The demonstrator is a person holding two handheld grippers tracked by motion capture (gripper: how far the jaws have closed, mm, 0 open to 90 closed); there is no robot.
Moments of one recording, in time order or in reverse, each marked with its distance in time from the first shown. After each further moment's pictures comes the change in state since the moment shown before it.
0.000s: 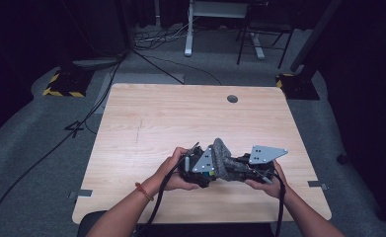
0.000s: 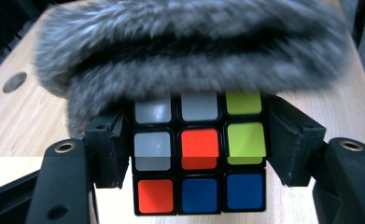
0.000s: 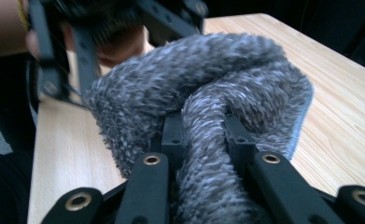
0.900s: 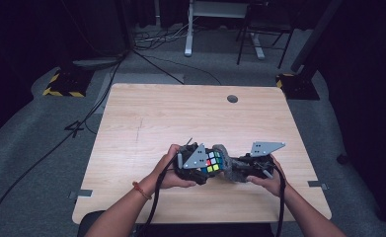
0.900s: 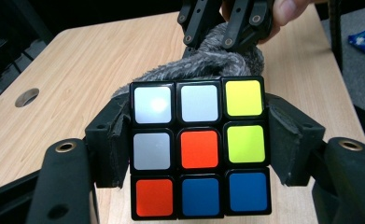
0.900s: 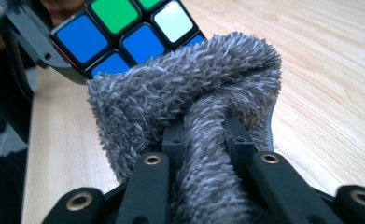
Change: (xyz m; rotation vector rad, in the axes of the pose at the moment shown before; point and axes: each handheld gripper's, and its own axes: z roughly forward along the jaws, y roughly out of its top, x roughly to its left) left arm 0.009 -0.002 -0.021 -0.126 0.004 -0.034; right arm -0.030 -0.031 0.008 0.046 0.049 0.165
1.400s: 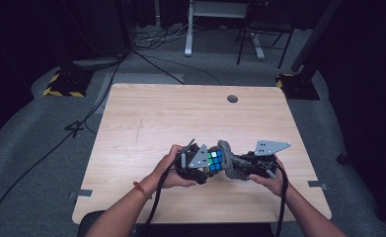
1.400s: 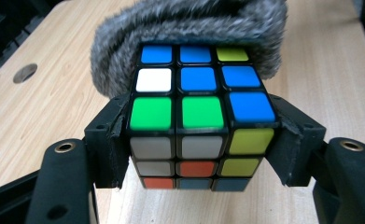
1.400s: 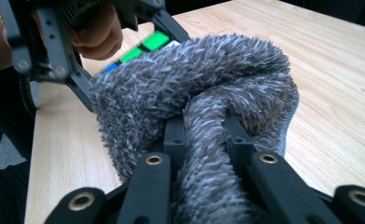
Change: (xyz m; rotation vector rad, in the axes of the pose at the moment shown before) left arm 0.001 -0.006 0.015 0.108 0.028 -0.007; right arm 0.002 0.005 -0.008 -0.052 -0.018 -0.011
